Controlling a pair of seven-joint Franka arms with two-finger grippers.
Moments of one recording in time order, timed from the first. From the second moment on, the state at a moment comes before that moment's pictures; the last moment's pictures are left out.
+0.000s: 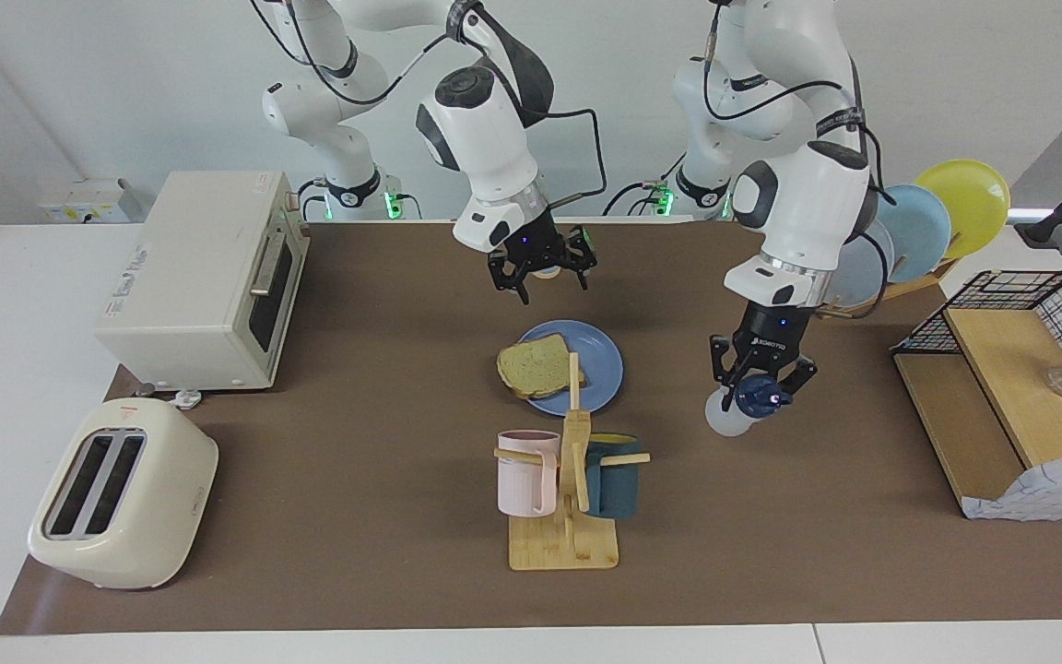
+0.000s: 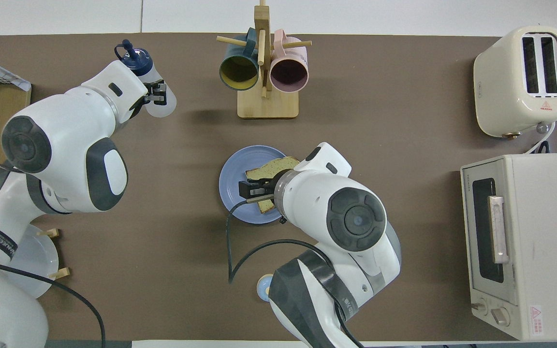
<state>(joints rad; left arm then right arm) -0.81 0.11 0.56 -1.97 -0.24 2.51 0.40 0.58 0.14 0.02 -1.77 0.30 2.14 0.49</state>
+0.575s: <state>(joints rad) -0.81 -0.08 0.51 -1.97 -0.09 2.03 0.81 0.52 0.19 0.02 -1.57 0.54 1.96 0.66</state>
